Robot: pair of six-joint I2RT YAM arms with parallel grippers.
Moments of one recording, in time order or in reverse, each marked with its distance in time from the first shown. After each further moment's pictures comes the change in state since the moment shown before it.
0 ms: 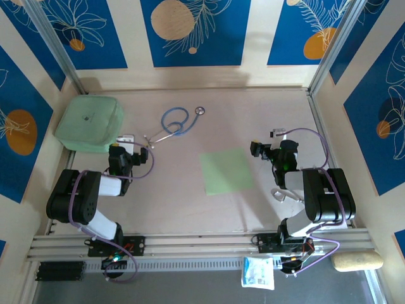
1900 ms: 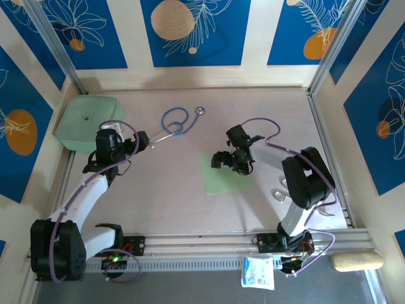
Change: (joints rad) left arm 0.000 -0.436 0.312 -0.928 0.211 -0.506; right arm 0.475 0.209 0.619 -1.266 -0.080 0.508
